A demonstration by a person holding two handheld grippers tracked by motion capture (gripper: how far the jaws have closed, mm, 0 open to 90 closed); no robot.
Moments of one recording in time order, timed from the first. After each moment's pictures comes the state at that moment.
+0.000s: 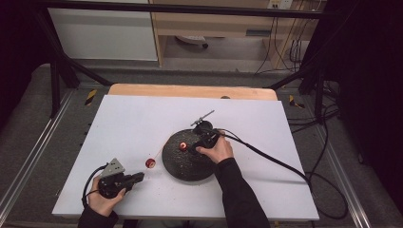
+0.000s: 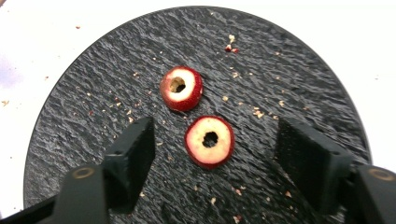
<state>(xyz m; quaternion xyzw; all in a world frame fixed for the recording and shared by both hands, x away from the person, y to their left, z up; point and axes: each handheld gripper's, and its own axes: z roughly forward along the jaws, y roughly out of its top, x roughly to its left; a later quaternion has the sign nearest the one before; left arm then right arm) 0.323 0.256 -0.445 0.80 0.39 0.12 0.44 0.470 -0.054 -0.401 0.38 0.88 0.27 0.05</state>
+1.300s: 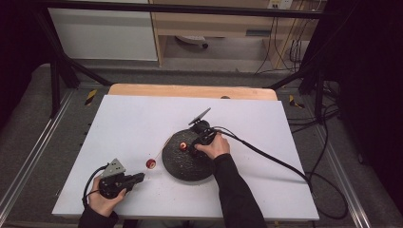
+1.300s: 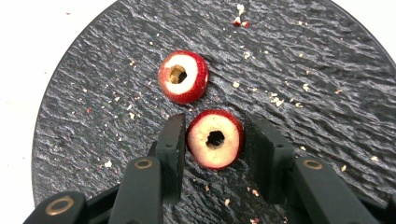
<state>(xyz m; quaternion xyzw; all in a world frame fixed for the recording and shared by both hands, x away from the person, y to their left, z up) 0.323 0.254 -0.445 0.80 0.39 0.12 0.44 0.487 -0.047 -0.412 0.41 0.88 0.23 -0.02</state>
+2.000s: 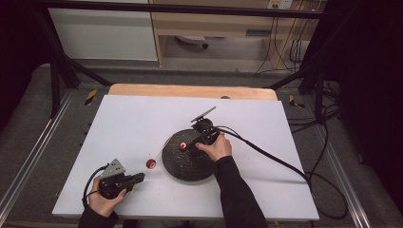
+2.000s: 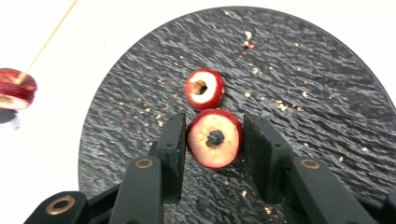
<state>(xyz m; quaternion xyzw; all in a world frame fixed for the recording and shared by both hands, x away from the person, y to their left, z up) 0.322 0.254 -0.445 0.80 0.38 0.12 0.44 0.473 -0.053 -0.392 0.42 0.86 0.28 -0.02</state>
